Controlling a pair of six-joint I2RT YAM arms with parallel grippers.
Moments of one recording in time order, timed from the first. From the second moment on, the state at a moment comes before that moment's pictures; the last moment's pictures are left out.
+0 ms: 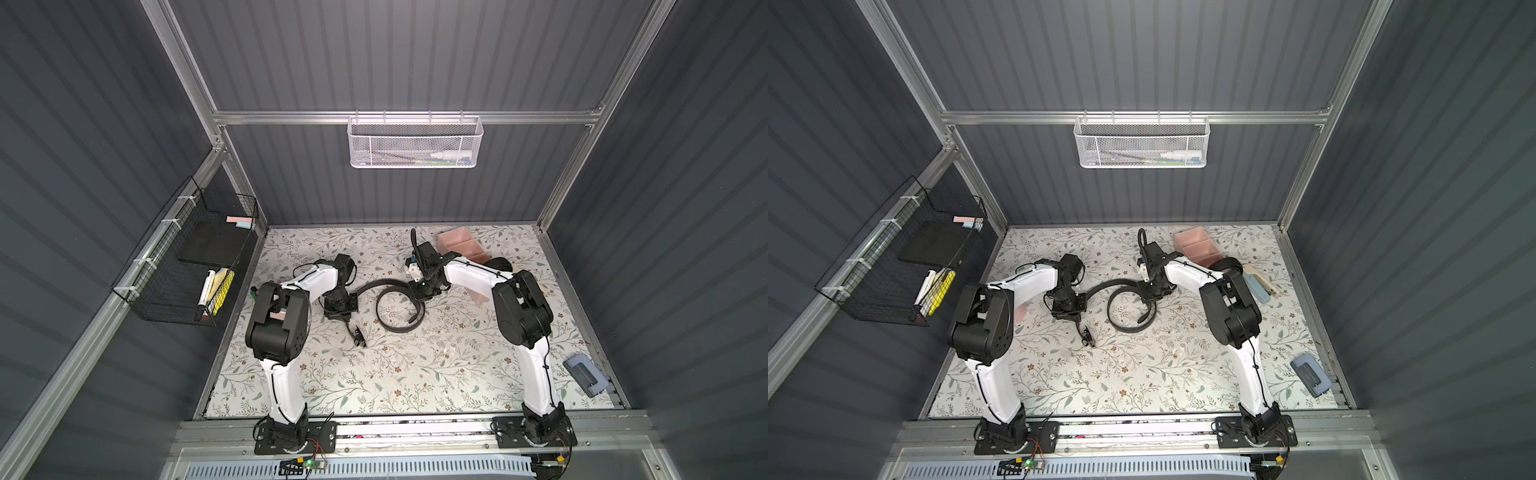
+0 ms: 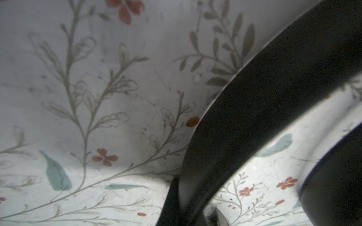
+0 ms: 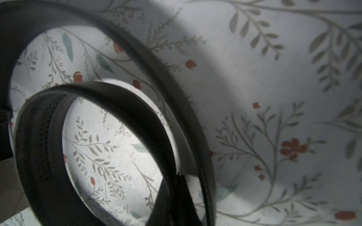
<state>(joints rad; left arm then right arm) -0.24 1.92 1.29 -0.92 0.11 -0.38 0.57 2.18 1.65 -0.73 -0.21 0.22</state>
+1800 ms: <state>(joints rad) -0.38 1.61 1.04 -0.82 0.17 -0.66 0.57 1.90 1.29 -0.64 0.02 1.29</state>
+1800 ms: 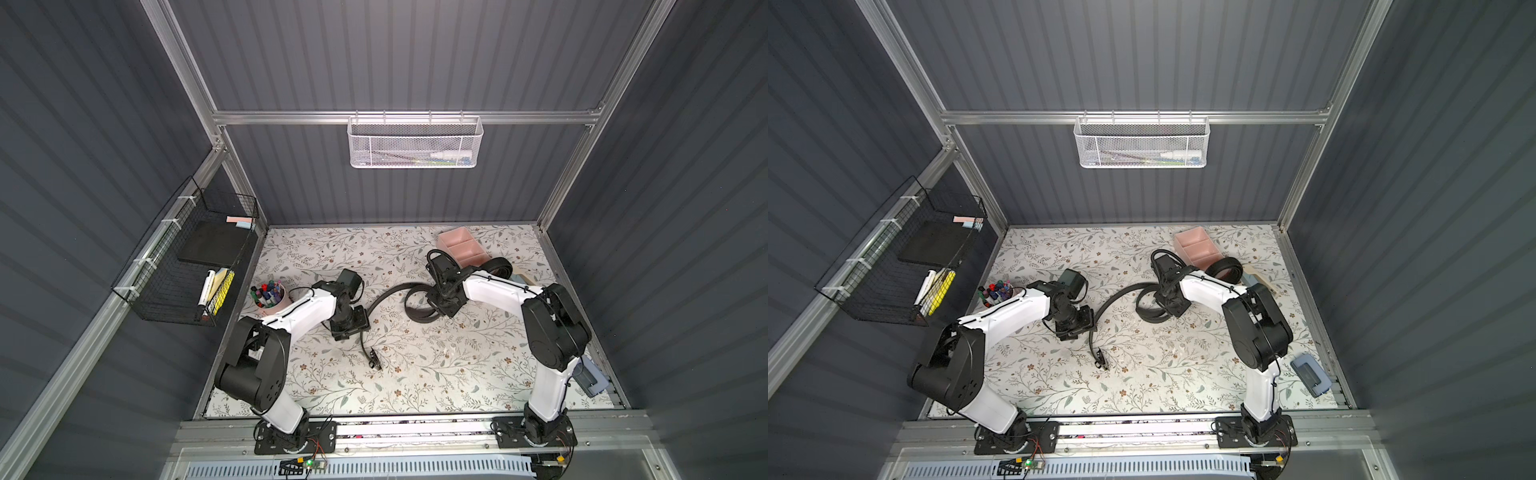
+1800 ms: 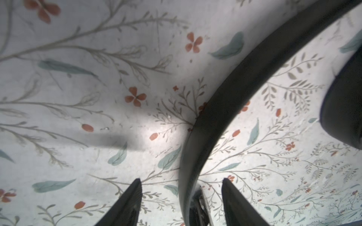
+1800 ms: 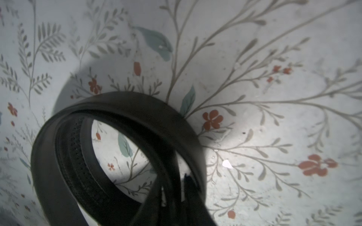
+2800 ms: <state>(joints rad) -0.38 1.85 1.29 -0.91 0.11 -0.34 0.51 1.73 1.28 -0.76 -0.33 -0.74</state>
